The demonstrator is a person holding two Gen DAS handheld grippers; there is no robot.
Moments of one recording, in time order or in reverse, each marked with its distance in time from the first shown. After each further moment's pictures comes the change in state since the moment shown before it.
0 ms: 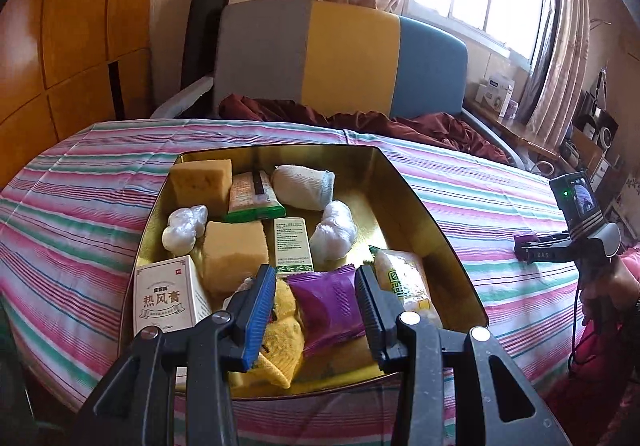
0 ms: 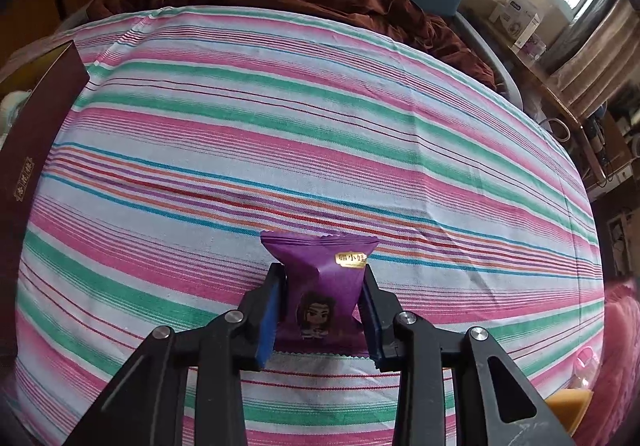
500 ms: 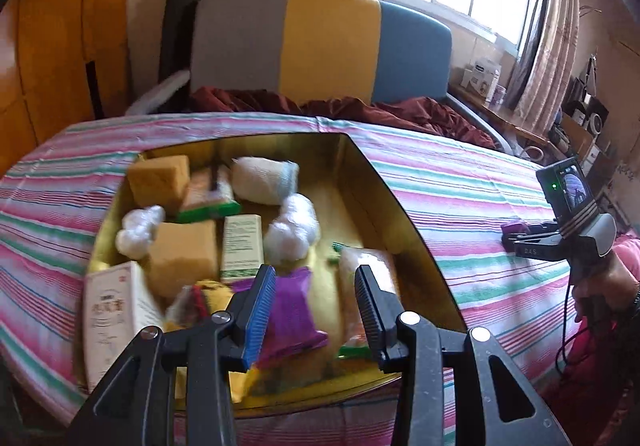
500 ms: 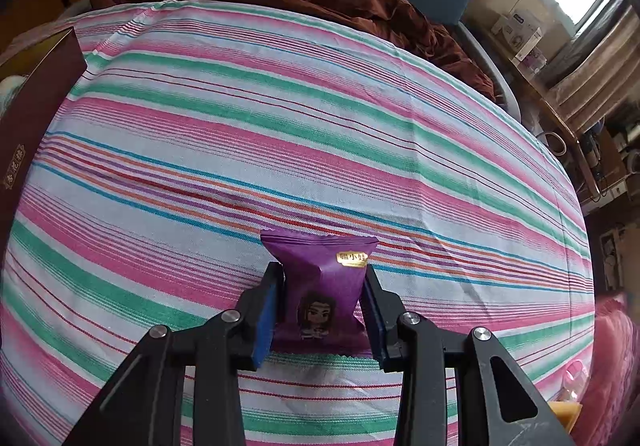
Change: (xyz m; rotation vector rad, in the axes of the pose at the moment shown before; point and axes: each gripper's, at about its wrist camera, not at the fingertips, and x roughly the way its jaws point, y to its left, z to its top) left arm 0.019 -0.030 0.004 0.037 0.037 -0.029; right arm 0.008 0.000 0.000 -0.051 -0.016 -0.048
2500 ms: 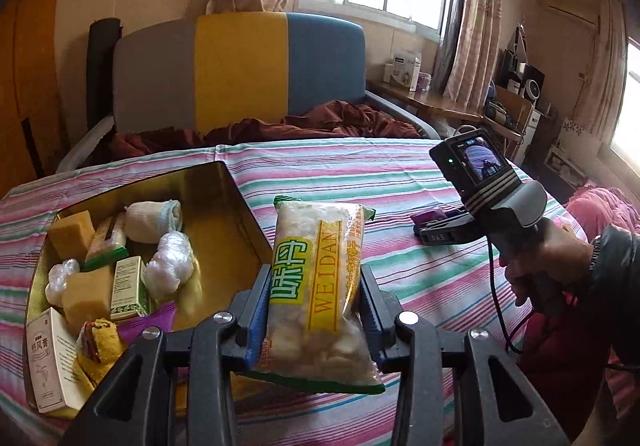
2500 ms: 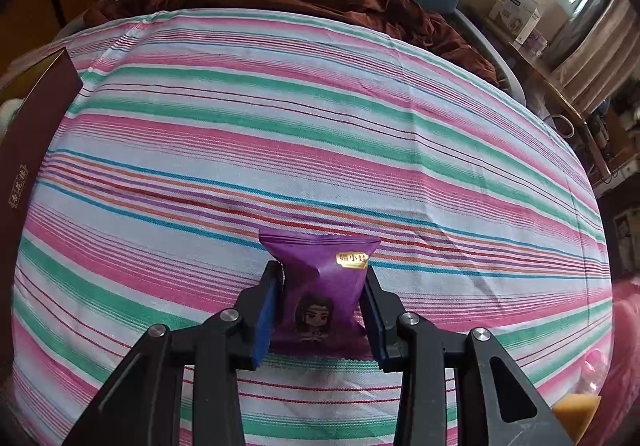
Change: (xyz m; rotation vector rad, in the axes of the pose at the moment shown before) left arm -0.012 -0.088 -0.002 0.182 -0.052 -0.195; right arm 0.007 -0.011 -0.003 0.061 0.002 0.054
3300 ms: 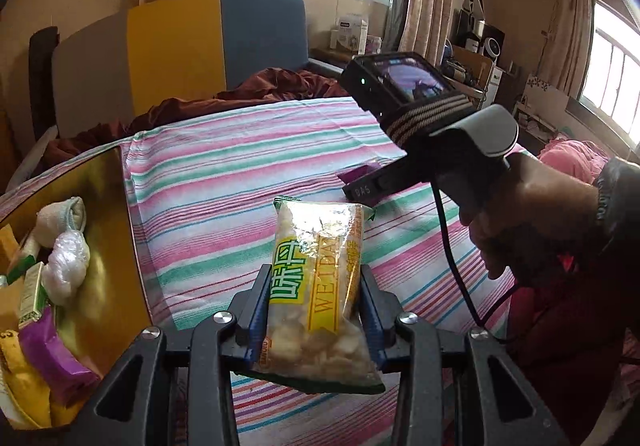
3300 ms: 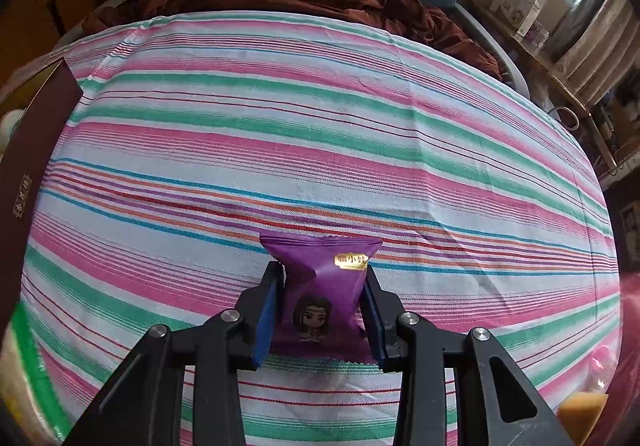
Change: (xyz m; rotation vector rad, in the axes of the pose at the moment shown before) left arm 0.050 -0.077 -0.017 0.138 0.081 -0.123; right arm 0.000 -0.002 0.000 0.026 0.006 0.031
